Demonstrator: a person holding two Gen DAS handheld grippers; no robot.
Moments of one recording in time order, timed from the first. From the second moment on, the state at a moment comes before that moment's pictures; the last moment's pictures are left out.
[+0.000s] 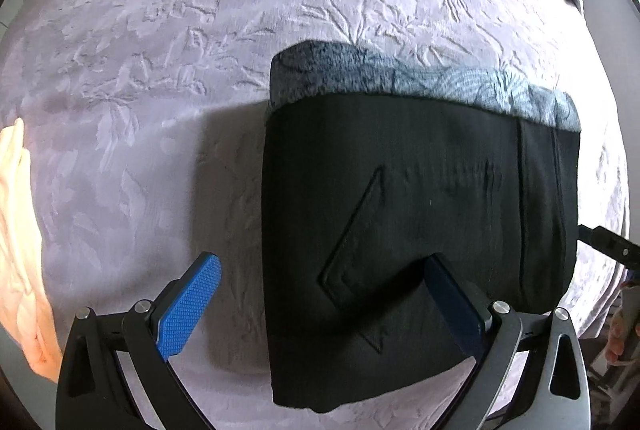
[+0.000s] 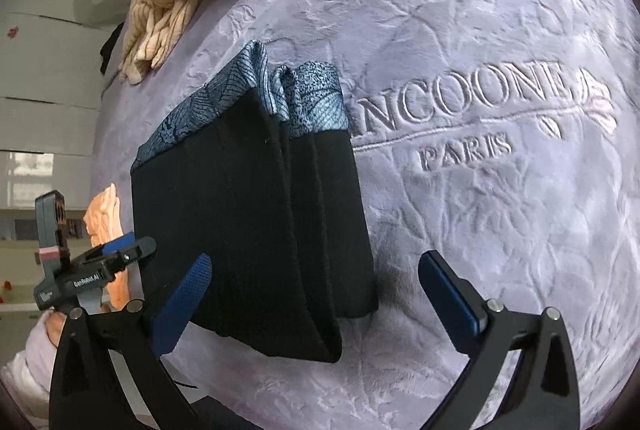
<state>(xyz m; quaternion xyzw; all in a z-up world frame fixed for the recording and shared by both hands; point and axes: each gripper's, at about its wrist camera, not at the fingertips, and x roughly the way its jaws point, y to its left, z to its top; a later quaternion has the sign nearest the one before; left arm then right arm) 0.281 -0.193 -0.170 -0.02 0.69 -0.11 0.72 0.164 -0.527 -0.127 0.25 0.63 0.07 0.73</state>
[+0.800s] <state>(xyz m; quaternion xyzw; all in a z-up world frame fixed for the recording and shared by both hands) 0.329 -0.198 -0.222 -0.10 0.69 -0.18 0.69 0.215 -0.510 -0.183 0.27 0.67 0.14 0.68</state>
